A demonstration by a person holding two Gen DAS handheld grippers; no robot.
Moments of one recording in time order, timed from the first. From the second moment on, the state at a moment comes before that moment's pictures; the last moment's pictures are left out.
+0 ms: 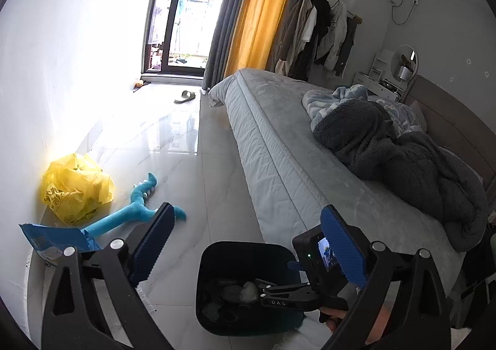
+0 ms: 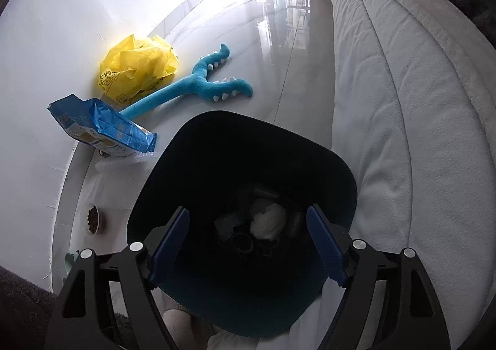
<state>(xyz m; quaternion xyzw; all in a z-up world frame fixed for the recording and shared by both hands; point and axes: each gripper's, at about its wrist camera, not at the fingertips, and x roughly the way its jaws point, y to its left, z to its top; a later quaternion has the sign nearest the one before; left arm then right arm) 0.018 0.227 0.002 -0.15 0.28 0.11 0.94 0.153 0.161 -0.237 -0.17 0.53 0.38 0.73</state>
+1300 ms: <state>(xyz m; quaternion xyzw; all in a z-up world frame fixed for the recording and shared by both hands) -0.033 0.095 0.011 -0.03 0.24 0.07 0.97 0.056 -0.181 -0.012 -0.05 0.27 0.20 0.94</state>
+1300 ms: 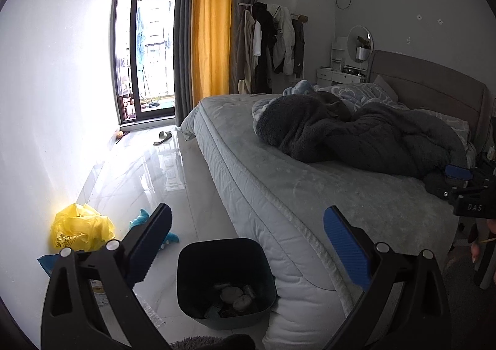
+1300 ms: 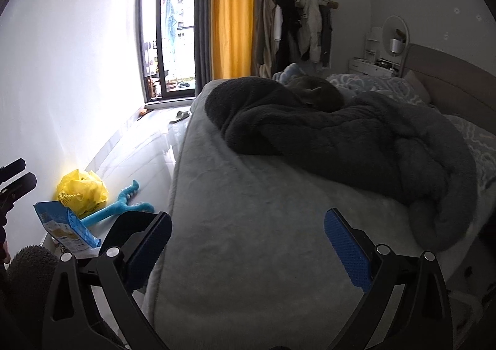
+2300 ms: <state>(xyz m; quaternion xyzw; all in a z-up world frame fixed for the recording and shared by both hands) -0.025 0.072 -0.014 -0.04 0.26 0.06 0.96 0.022 -0.265 -0.016 0.02 0.24 0.20 0.95</state>
